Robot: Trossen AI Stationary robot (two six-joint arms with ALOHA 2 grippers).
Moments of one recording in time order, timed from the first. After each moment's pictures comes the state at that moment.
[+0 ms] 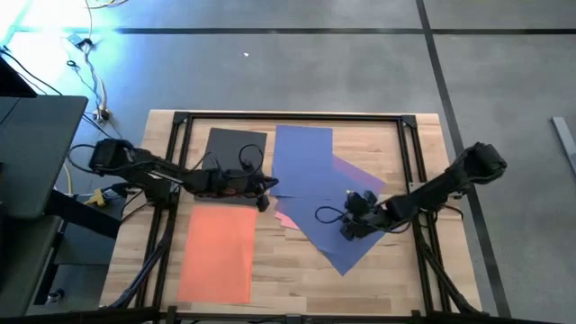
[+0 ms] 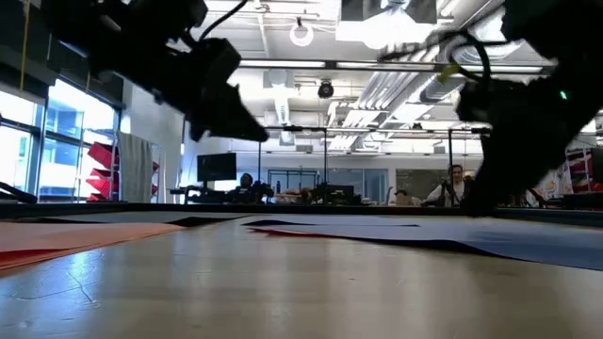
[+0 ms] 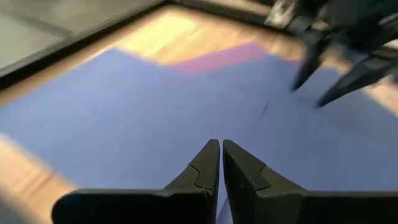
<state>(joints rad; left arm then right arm) -0.03 1.52 0.55 0.57 -0.35 -0.26 0.44 1.47 0.47 -0.12 0.52 1.01</state>
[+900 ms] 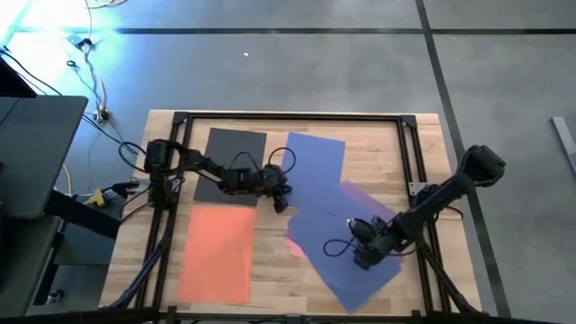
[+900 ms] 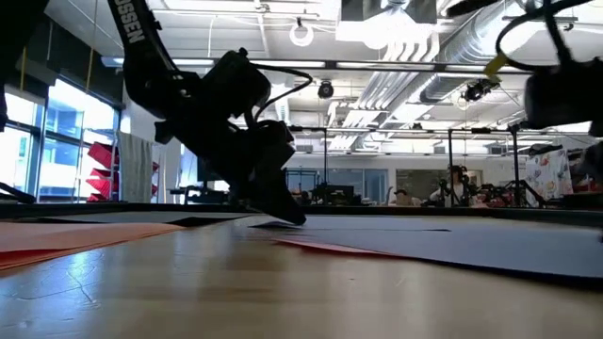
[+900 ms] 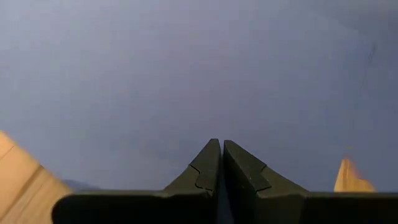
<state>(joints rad) 0.08 1.92 0.76 0.48 -0.14 -0.31 0.70 1.49 0.64 -0.38 0.12 1.26</state>
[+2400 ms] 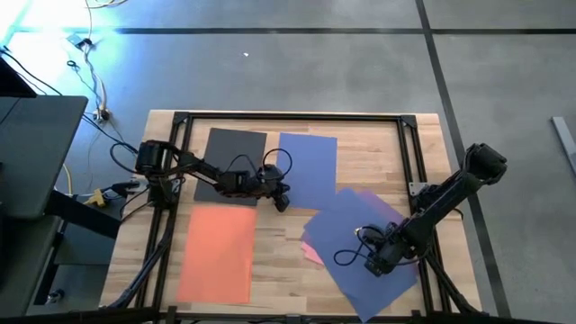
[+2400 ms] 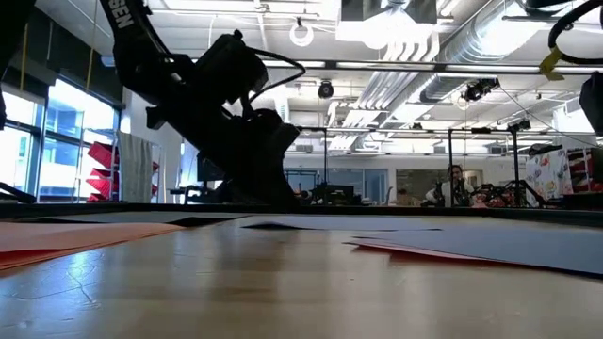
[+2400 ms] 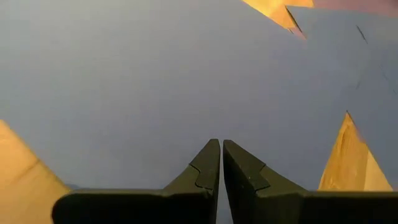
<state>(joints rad) 0.02 1.85 0.75 0.43 -0.29 -0.51 0.79 1.45 0.73 -0.67 0.07 1.42</state>
